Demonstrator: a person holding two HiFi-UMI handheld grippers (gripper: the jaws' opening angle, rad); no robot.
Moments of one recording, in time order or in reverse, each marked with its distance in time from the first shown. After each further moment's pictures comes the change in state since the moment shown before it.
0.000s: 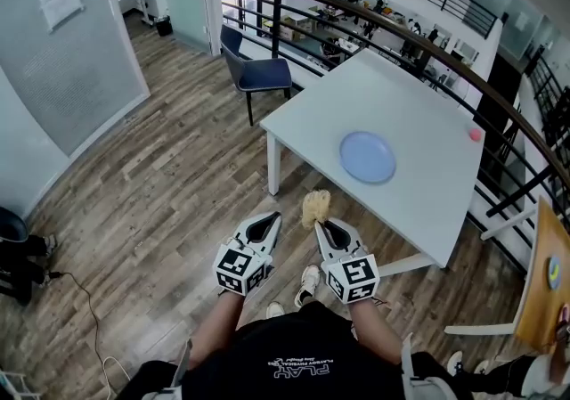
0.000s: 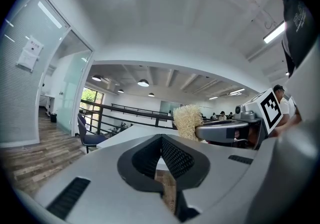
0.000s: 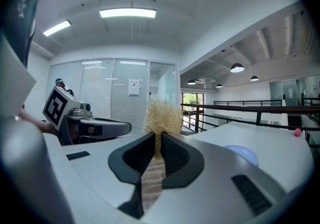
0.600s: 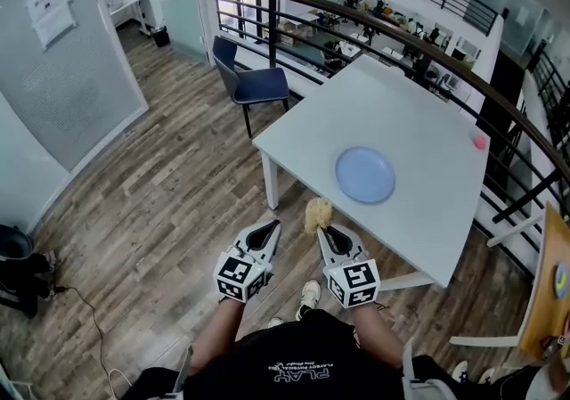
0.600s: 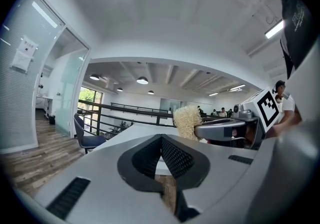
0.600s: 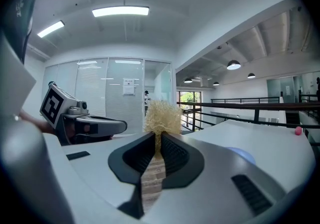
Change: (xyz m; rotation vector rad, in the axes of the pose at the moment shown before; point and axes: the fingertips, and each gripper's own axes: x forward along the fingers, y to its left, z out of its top) left arm 0.072 0.022 0.005 0.032 0.029 0.006; right arm 0.041 -0.072 0.000 0.030 0.014 -0.023
